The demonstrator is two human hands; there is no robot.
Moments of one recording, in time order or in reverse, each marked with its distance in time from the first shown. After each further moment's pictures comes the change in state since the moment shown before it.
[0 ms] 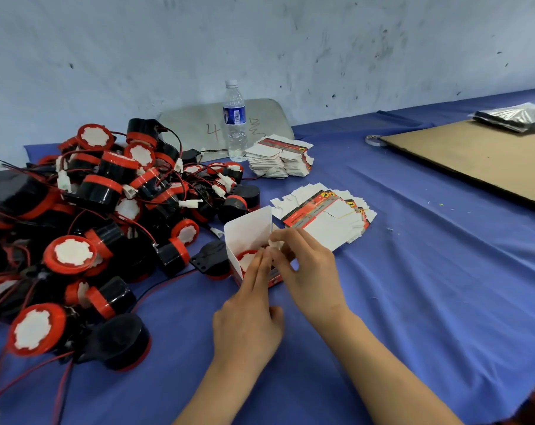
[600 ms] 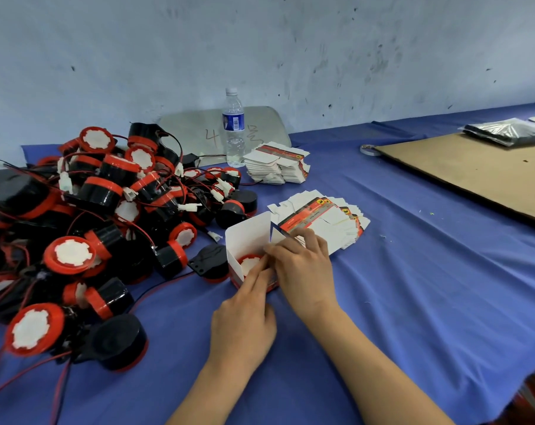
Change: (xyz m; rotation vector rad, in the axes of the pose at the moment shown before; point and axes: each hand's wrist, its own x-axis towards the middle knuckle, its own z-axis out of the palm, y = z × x) left_hand 0.001 -0.001 -0.005 -0.048 0.016 0.104; right_hand 0.007 0.010 0.003 -0.558 -0.086 -0.108
